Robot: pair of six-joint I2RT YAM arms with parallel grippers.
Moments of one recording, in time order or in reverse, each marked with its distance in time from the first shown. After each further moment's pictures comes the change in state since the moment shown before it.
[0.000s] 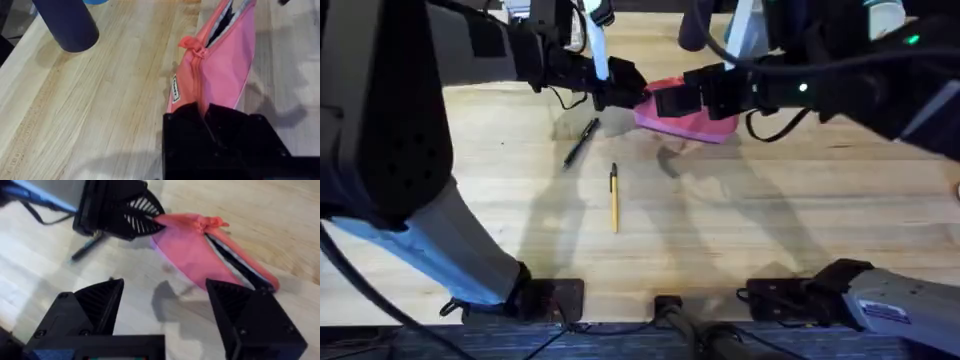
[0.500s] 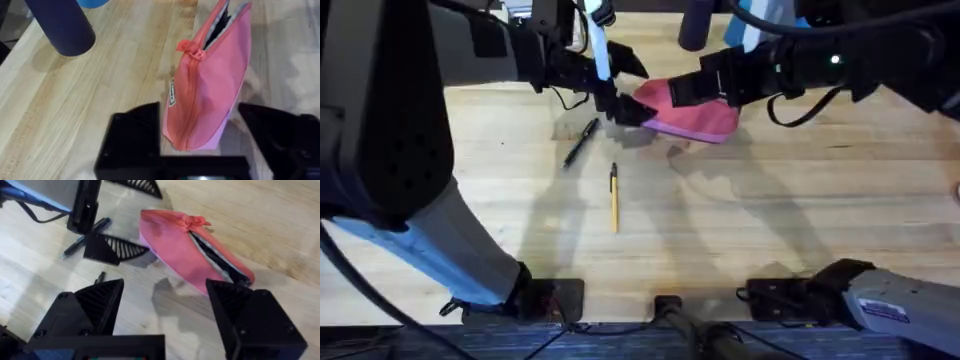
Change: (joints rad) left arm -0.005 0.000 0.000 0.000 0.012 0.000; right arm -0.048 0.000 0.119 -0.167 0.000 -0.060
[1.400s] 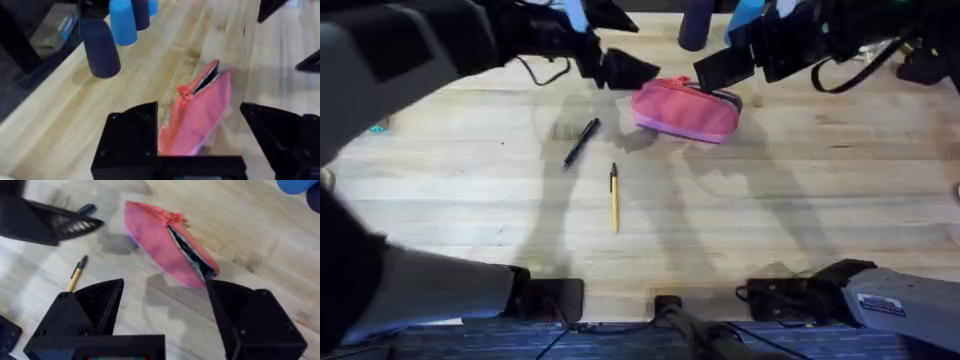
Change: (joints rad) left arm 0.051 -0.281 0.000 -0.021 0.030 -0.349; right arm -0.081 0.046 0.239 -0.271 0.000 -0.199
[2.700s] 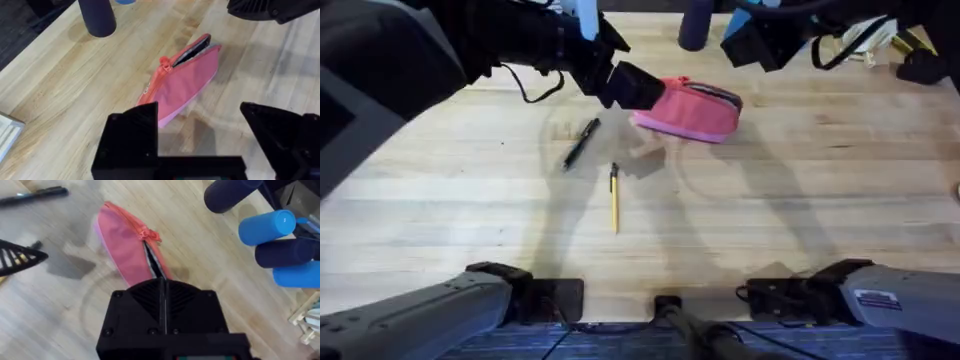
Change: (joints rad) left arm -0.125 -0.254 0.001 -0.339 -0.327 -0.081; right arm -0.007 0.075 0.056 0.065 0.072 -0.394
